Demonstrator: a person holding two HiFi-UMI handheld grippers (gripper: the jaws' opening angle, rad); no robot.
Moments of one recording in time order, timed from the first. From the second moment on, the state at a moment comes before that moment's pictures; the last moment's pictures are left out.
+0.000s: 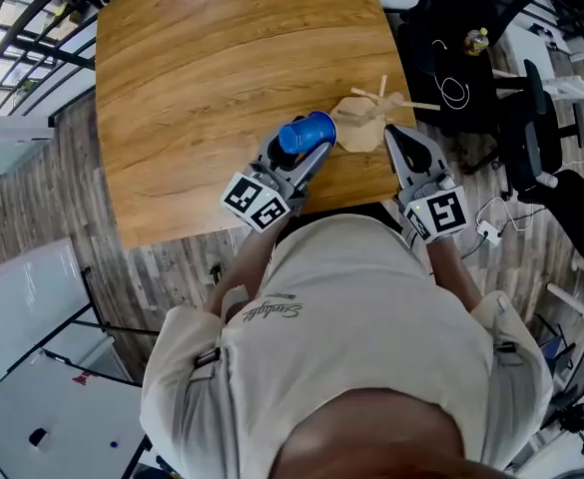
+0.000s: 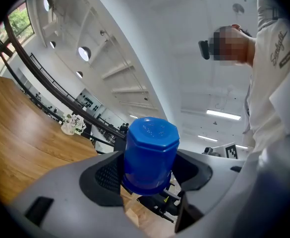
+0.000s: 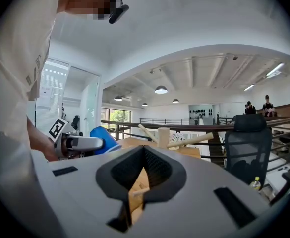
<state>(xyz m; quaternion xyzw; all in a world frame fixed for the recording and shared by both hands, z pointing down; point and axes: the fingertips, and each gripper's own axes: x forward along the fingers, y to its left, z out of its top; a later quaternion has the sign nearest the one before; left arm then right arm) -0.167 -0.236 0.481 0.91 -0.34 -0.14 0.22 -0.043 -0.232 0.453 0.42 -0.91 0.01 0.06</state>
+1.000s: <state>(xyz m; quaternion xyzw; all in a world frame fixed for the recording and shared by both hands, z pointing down) -0.141 -0.264 0.533 0.89 -0.38 -0.06 0.26 -0.009 -0.230 0.468 0.38 -0.92 0.04 0.05</state>
